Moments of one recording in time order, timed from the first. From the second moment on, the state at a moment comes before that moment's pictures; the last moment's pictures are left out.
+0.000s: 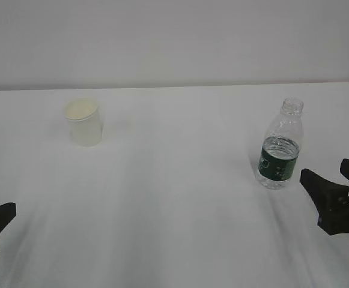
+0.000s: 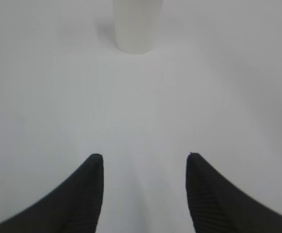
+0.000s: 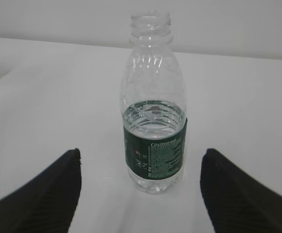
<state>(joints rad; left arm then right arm) -0.03 1.65 -0.02 0.29 -1.14 -0.13 0.16 1.56 -0.08 -0.16 -1.13 0.01</state>
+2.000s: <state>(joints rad) -0.03 1.89 -0.34 0.37 -1.14 -0.15 0.16 1.81 -0.17 -0.18 -1.15 -0.02</state>
